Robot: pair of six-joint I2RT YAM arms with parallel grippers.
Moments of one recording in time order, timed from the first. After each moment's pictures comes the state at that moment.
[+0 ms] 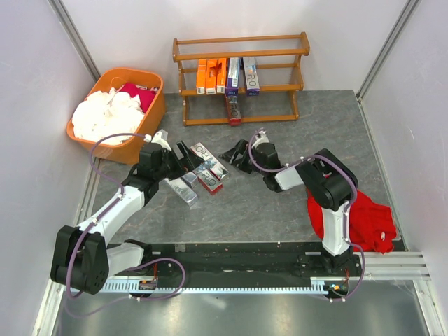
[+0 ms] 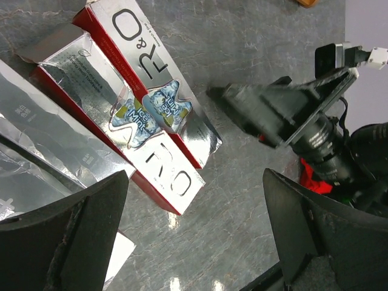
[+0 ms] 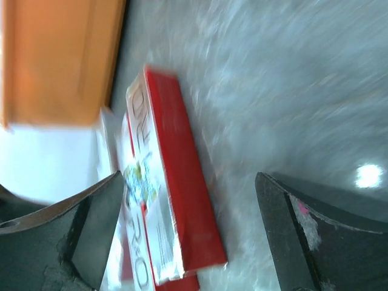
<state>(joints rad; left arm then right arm) -0.27 1.17 0.63 0.02 0.24 -0.71 0.54 2.04 0.87 0.87 -0.21 0.98</state>
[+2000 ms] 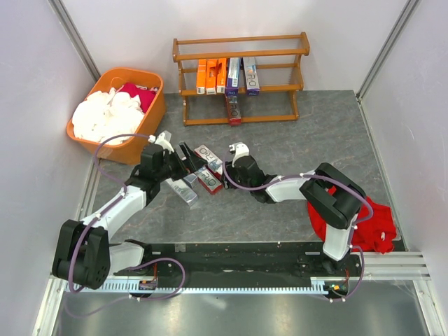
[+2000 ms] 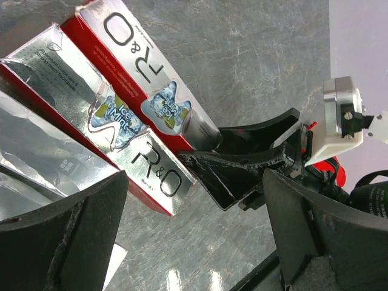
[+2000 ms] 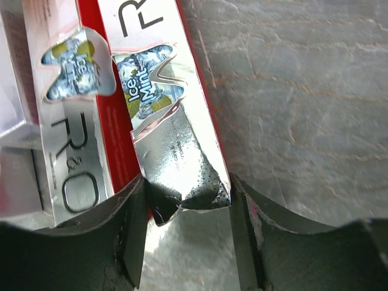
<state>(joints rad) -0.27 1.20 0.60 0.11 0.32 -0.71 0.81 1.86 0.88 0.43 0.15 0.40</state>
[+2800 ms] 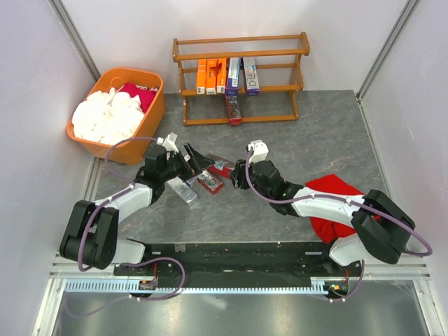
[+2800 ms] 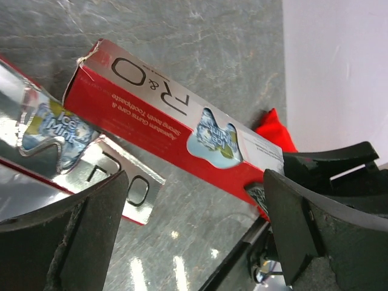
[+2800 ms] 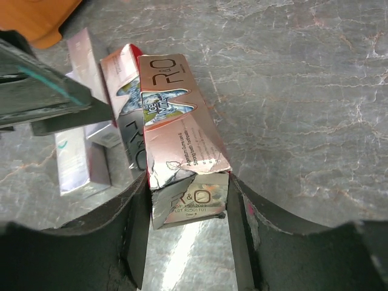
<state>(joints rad) -0.27 1.35 0.55 0.37 0.49 -0.85 0.86 1.44 0.70 0.36 0.26 0.45</state>
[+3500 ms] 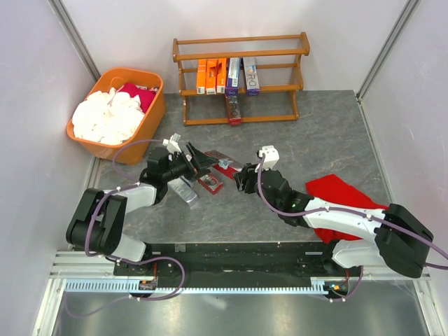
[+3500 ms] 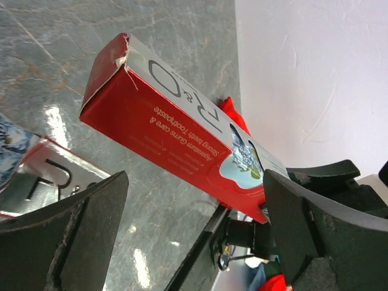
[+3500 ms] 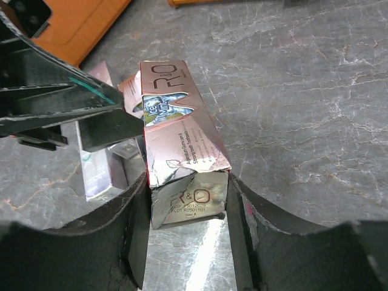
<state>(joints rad) -0.28 1.46 0.52 0.63 0.62 -1.02 0.95 1.27 0.61 0.37 0.43 0.51</state>
